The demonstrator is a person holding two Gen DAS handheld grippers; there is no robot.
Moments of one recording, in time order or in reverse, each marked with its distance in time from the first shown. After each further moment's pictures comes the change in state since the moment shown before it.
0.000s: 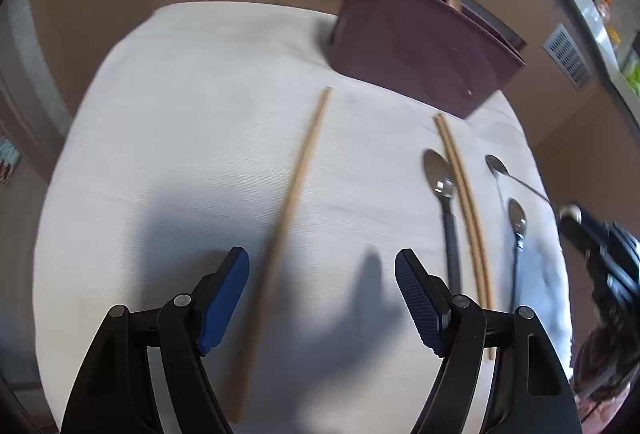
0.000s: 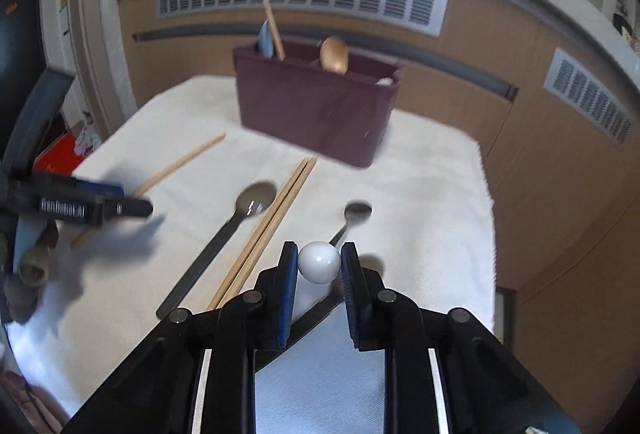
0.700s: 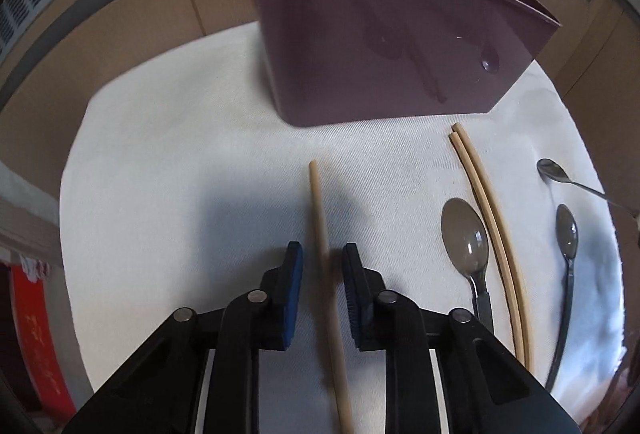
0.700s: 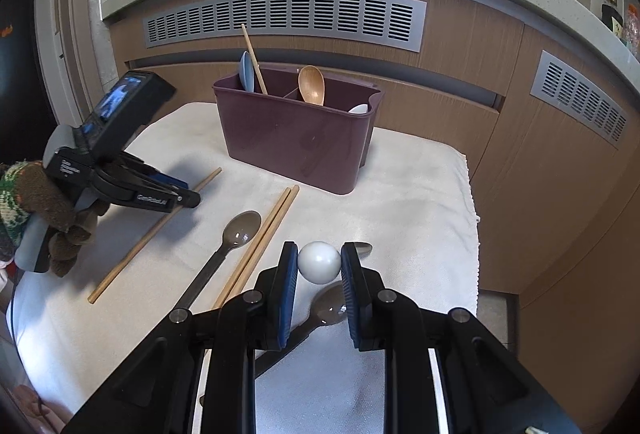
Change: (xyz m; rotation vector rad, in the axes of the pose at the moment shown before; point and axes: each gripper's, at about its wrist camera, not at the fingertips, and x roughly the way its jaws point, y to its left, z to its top) left arm 0.061 -0.050 0.085 0.319 0.120 0.192; right arm -0.002 -0.016 0.010 0.030 -0.025 0.023
